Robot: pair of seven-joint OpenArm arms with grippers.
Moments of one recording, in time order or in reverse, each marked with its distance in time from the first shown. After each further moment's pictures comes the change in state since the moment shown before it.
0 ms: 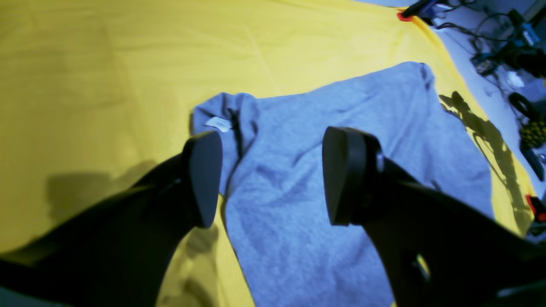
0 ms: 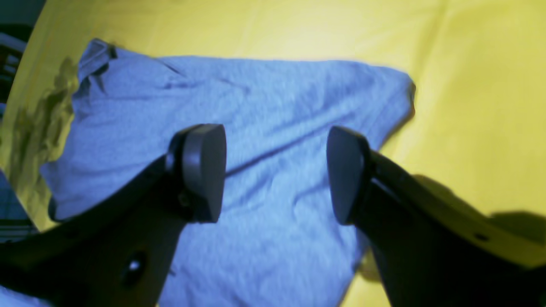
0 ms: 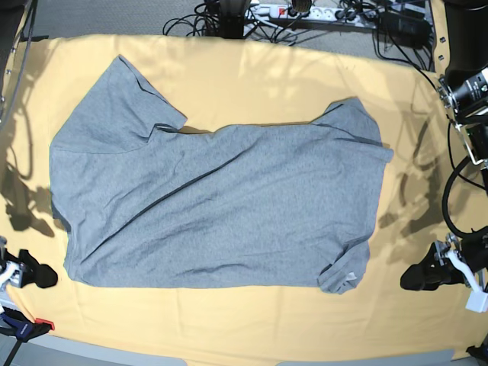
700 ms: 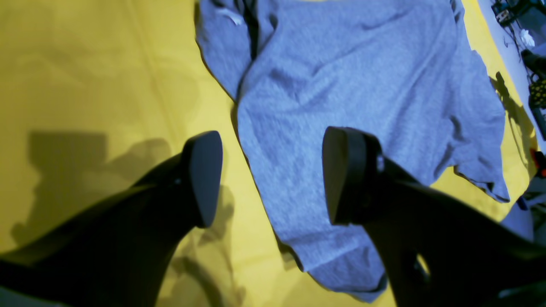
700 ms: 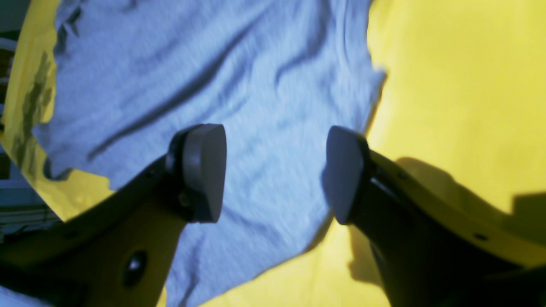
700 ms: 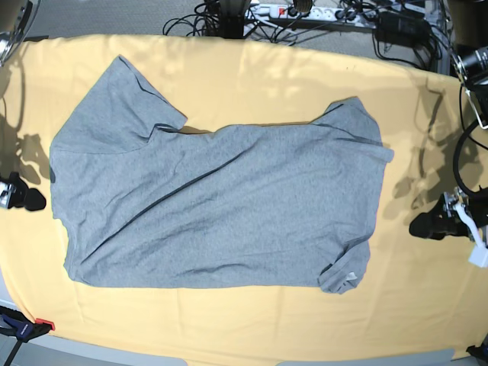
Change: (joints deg) left arm 11.1 -6.0 0.0 0.0 -6.7 -1.9 3.8; right arm -28.3 0.4 19.7 14.5 4.8 0.0 -6.5
